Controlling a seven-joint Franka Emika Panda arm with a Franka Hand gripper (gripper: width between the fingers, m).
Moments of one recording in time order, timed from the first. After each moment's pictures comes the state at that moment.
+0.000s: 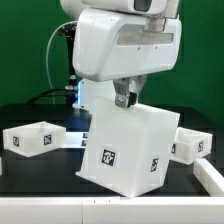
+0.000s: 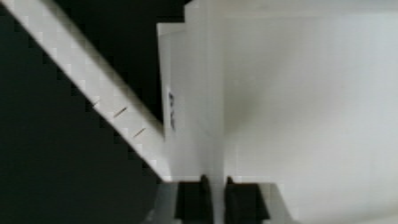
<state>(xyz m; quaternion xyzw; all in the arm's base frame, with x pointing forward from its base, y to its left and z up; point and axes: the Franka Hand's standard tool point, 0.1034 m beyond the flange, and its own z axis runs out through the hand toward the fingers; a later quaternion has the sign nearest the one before) 0.637 -0.005 0.151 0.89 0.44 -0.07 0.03</state>
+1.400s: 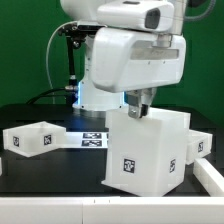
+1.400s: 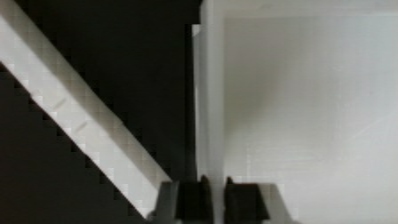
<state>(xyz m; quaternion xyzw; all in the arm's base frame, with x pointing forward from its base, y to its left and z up) 0.602 0.024 0.126 0.90 0.44 -0.03 0.04</state>
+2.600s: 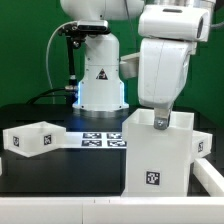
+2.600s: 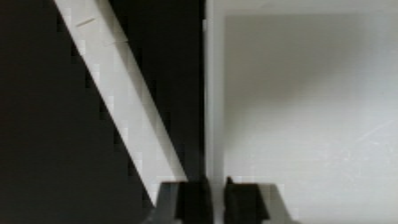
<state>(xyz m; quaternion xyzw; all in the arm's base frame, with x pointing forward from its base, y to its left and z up) 0.629 0.047 0.119 0.83 0.56 -0.02 0.03</state>
